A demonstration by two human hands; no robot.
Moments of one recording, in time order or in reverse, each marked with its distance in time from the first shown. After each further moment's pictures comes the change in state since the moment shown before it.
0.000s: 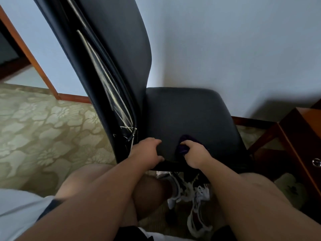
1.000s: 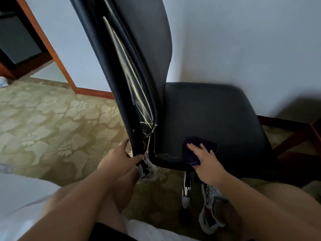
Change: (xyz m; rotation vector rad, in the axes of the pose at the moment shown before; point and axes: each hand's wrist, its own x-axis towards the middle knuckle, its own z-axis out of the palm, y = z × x) left_hand -0.054 -0.122 -0.012 -0.287 0.148 -0.344; right_hand 0.001 0.010 0.053 -0.058 -0.027 -0.301
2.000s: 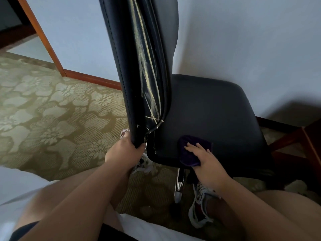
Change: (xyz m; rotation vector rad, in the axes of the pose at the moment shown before) left_hand 0.026 0.005 0.034 0.017 0.067 -0.060; right_hand -0.007 -0.005 0.007 -0.065 0.060 -0.071
